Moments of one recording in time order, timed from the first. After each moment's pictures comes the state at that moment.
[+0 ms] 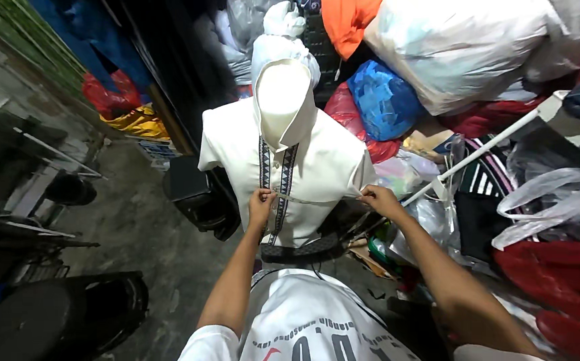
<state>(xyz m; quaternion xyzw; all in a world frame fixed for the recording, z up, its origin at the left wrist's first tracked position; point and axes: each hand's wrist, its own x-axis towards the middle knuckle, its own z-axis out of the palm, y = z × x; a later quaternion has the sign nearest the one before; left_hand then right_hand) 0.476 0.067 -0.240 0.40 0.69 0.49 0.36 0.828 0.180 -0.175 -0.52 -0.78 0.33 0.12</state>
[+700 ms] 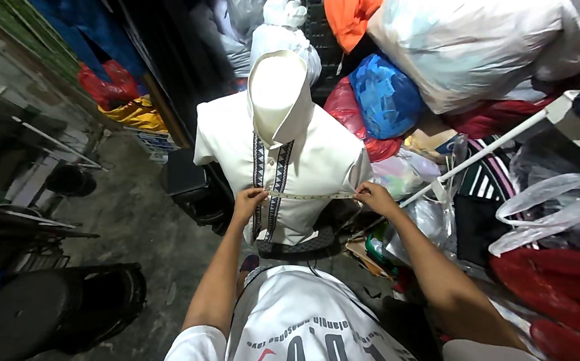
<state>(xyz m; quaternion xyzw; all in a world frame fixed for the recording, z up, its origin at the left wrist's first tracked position) 0.456 0.057 -0.225 0.39 0.64 0.49 0.44 0.828 0.196 -0.187 -0.53 -0.76 0.36 0.12</state>
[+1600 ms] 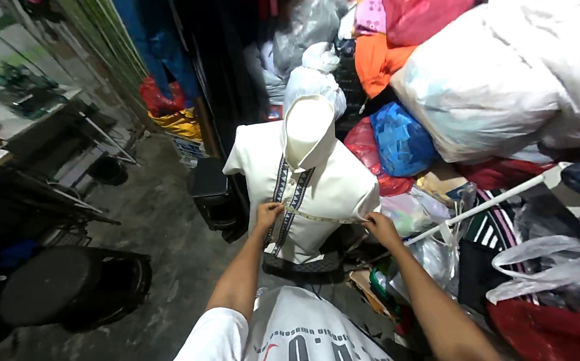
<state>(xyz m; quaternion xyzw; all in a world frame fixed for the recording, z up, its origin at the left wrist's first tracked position) 0.468 0.071 -0.213 0.30 0.68 0.50 0.45 0.817 0.199 -0.176 -0.50 -0.82 0.26 0.07</state>
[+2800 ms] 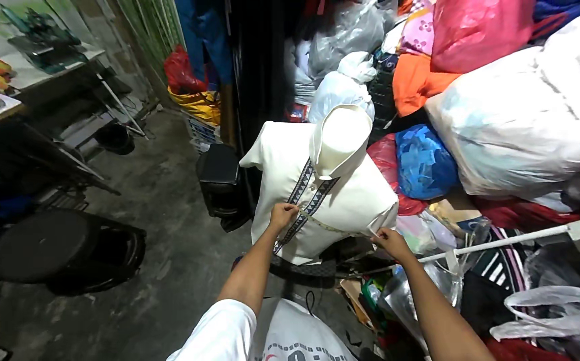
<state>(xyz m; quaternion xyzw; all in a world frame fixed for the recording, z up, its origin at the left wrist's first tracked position) 0.463 0.074 -0.225 0.32 0.68 0.48 0.46 0.809 0.213 -0.166 -0.55 -0.78 0.29 -0.04</state>
